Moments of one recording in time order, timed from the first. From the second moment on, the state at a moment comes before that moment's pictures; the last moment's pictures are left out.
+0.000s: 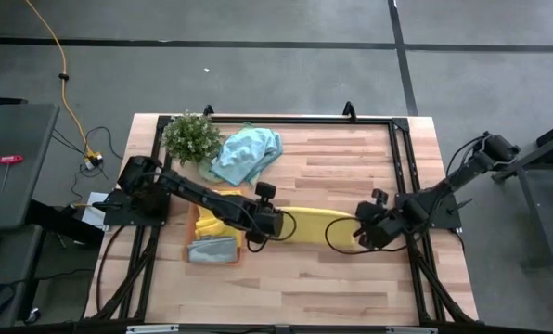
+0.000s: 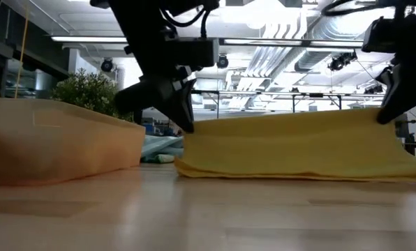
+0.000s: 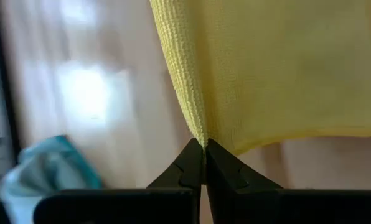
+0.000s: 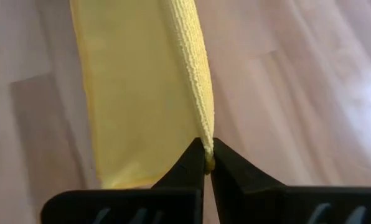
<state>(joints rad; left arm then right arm) -0.12 1.89 1.26 -0.61 -0.53 0.18 0.60 1.07 0.58 -0.74 0.48 0.83</state>
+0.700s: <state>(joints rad) 0.02 1.86 1.26 -0.56 -0.52 0.22 0.49 1.08 0.65 -0.91 0.59 0.75</state>
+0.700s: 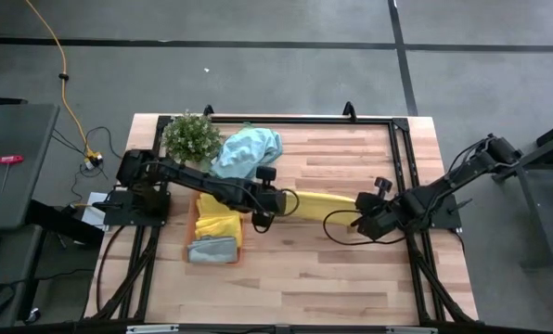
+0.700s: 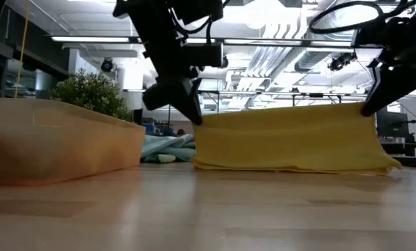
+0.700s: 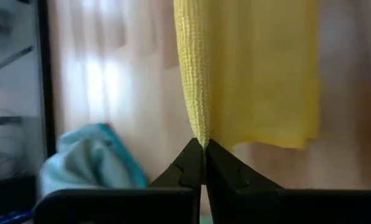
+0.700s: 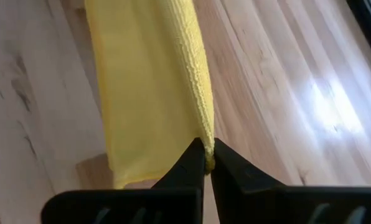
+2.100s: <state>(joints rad) -0.03 1.85 1.19 -0.53 -0.36 0.11 0.60 1.30 0.69 -0.82 0.46 0.88</state>
